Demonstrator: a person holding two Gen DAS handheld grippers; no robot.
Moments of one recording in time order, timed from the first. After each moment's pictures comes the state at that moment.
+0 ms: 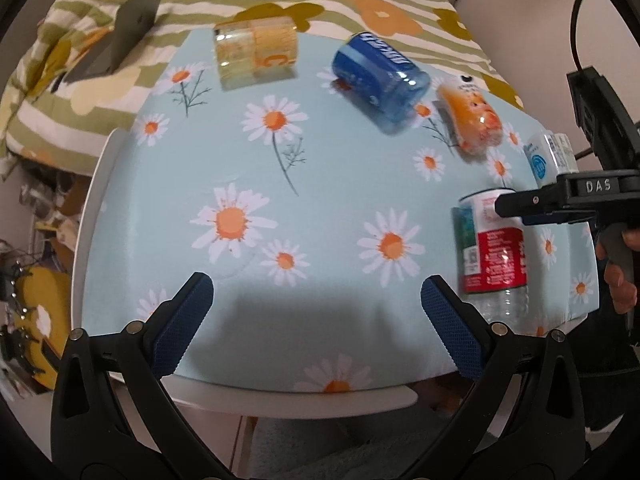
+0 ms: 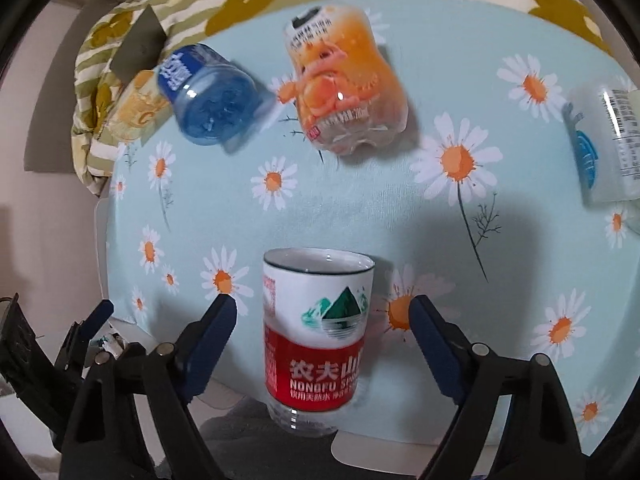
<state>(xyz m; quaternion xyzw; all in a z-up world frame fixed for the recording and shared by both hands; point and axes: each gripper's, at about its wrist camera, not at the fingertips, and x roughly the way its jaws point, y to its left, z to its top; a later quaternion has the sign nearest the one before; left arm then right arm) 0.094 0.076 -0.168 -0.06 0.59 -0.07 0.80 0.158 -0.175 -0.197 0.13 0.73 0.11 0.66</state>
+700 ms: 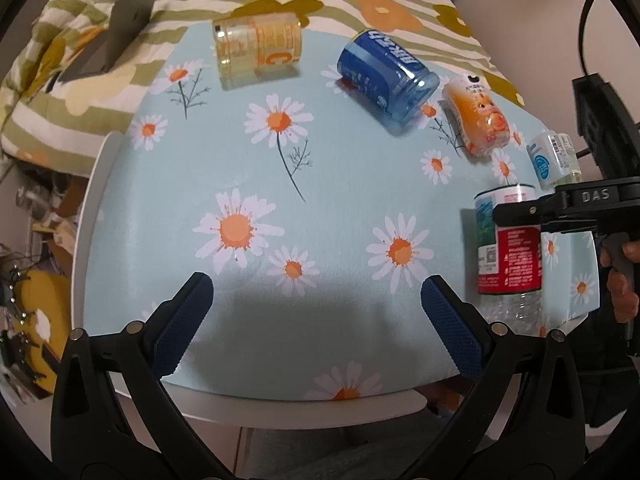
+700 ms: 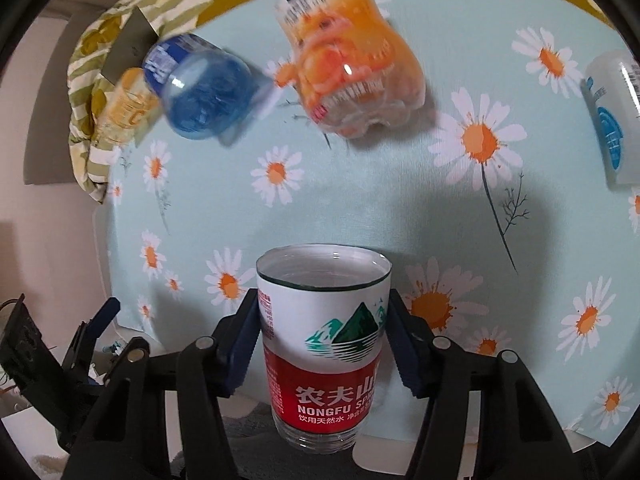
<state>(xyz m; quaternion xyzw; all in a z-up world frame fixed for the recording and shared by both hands) 0.103 0.080 -0.169 -0.05 0.60 -0.08 0.80 0.162 -0.169 -0.208 0.17 0.74 0.10 0.65</state>
